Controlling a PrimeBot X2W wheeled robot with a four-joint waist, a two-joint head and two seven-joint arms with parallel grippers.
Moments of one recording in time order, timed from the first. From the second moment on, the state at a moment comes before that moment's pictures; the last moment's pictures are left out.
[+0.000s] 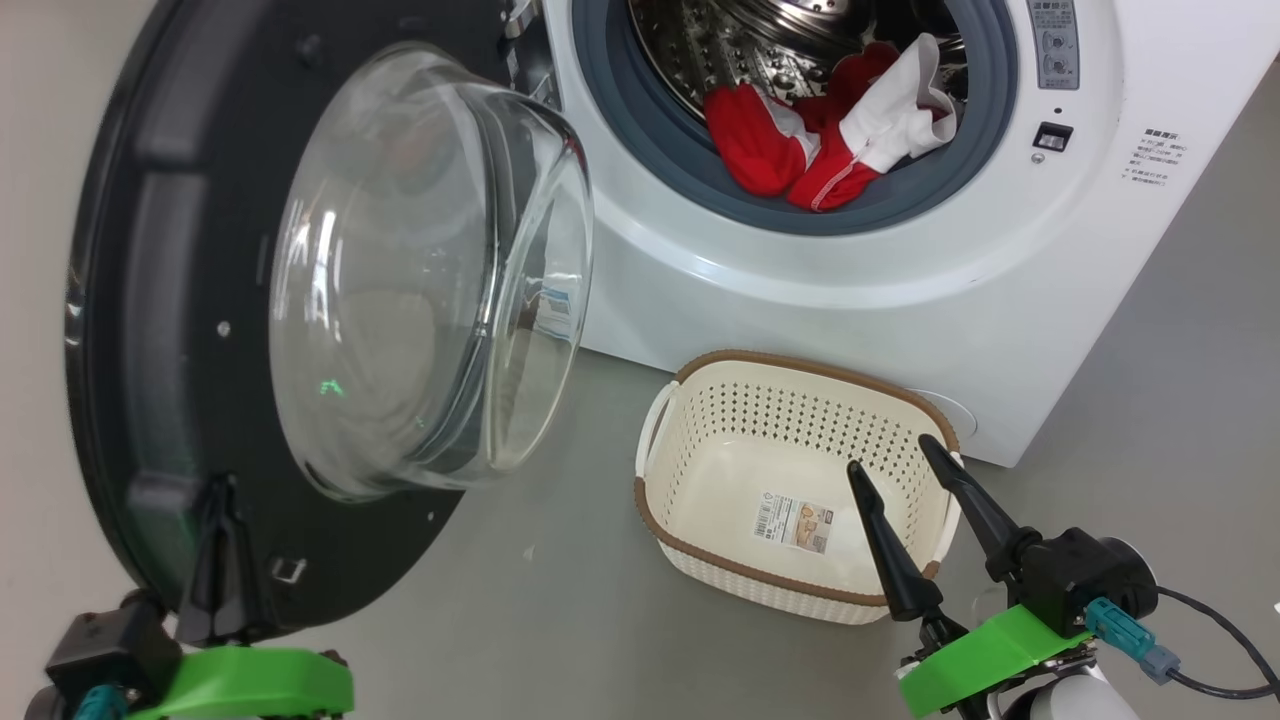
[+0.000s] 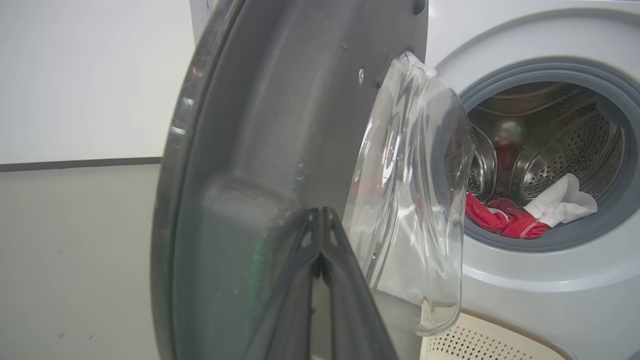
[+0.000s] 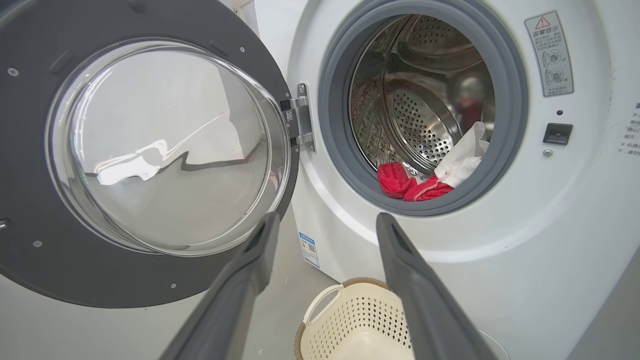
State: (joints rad) left arm -0.08 0.18 -0.09 0.04 -0.39 0.29 -0.21; right arm -0.09 -0.05 0.17 0.20 0.24 0.13 -0.26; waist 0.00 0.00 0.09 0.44
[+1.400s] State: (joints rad) left arm -0.28 0.21 0.21 0.36 -0.40 0.20 -0.25; right arm -0.10 -0.05 0.17 0.20 0.22 0.13 -0.26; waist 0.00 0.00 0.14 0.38
